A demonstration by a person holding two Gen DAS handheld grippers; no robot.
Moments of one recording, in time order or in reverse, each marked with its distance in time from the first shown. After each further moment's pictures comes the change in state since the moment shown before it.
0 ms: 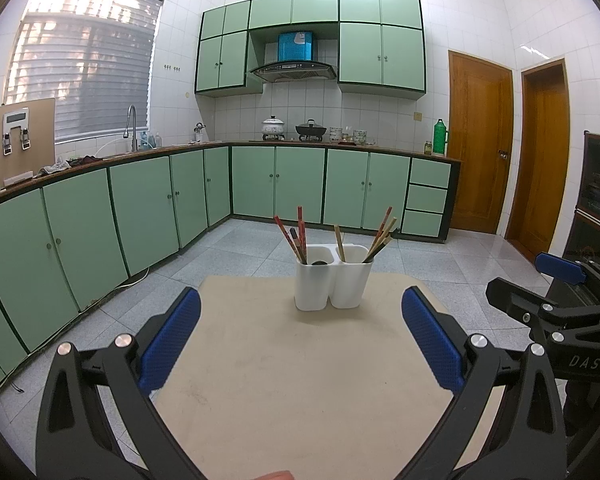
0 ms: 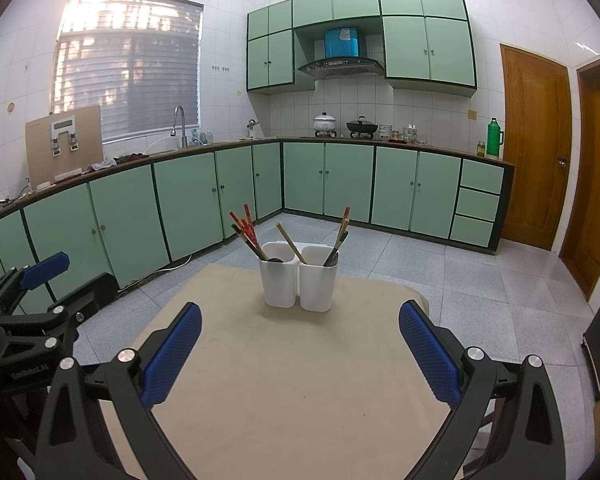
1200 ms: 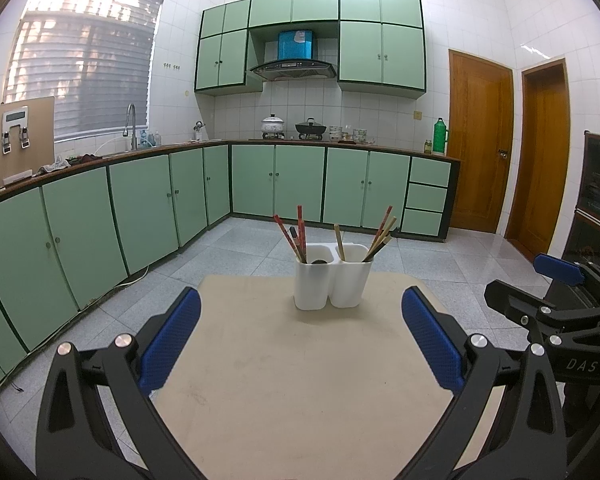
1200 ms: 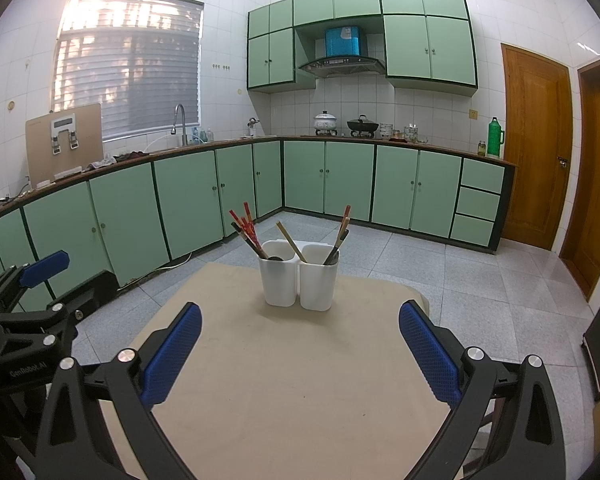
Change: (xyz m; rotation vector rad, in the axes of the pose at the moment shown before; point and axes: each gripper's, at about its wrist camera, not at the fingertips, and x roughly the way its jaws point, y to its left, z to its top) left arm 0.002 -0.002 -0.003 0.000 0.006 -0.002; right arm 0.000 0.000 0.001 0.000 0.002 0.000
